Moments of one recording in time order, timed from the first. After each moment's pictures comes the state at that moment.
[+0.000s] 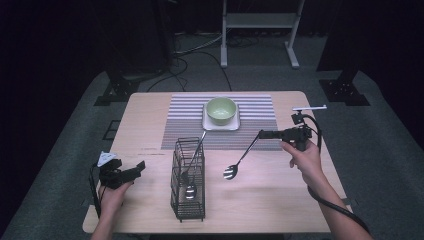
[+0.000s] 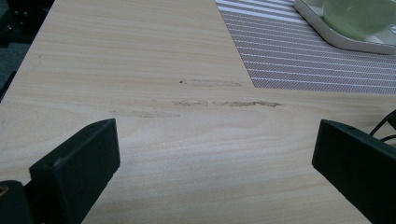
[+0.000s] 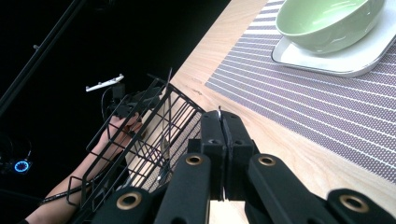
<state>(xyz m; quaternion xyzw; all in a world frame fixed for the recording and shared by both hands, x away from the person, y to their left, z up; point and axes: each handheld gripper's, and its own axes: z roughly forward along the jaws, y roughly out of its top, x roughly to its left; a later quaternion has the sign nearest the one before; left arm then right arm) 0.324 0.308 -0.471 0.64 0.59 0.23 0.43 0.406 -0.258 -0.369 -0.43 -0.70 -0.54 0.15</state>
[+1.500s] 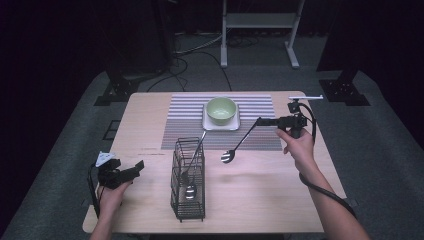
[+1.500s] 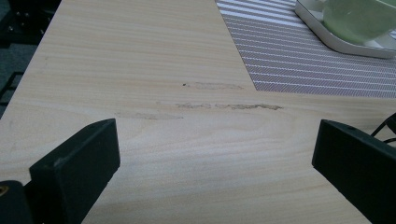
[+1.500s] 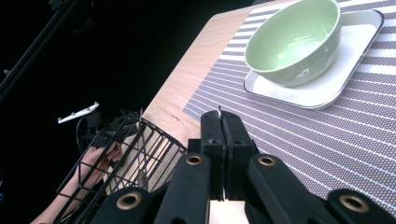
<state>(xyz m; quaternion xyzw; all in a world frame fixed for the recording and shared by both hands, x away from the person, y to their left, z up) 0.323 0.310 -0.469 0.64 0.59 0.23 0.44 0.440 -0.252 -0.362 -0.47 -0.69 -0.54 0.12</state>
